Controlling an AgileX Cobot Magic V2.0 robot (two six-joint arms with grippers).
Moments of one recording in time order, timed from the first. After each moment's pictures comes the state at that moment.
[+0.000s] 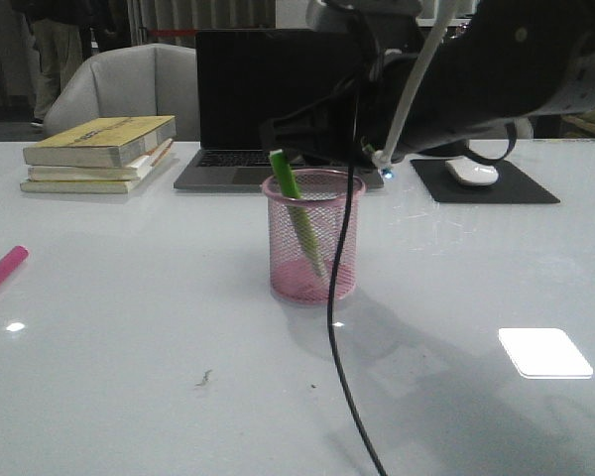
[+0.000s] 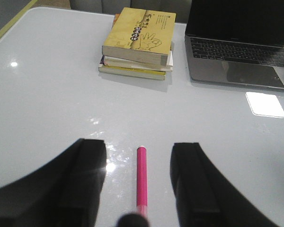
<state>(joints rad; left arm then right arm) -0.03 0.90 -0.57 -0.23 0.12 0.10 0.52 1.80 -0.98 0.11 -0.41 0.04</state>
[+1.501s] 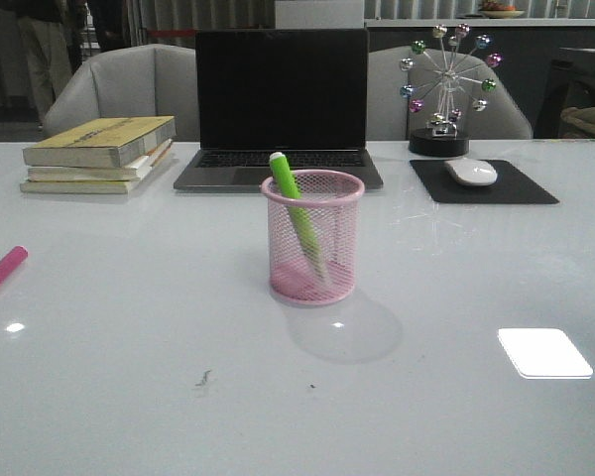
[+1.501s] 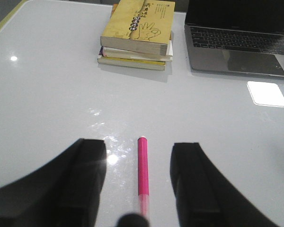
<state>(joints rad) -0.03 0.90 -0.57 -0.20 0.16 0.10 -0.05 0.97 -0.62 -0.01 0.48 -0.03</state>
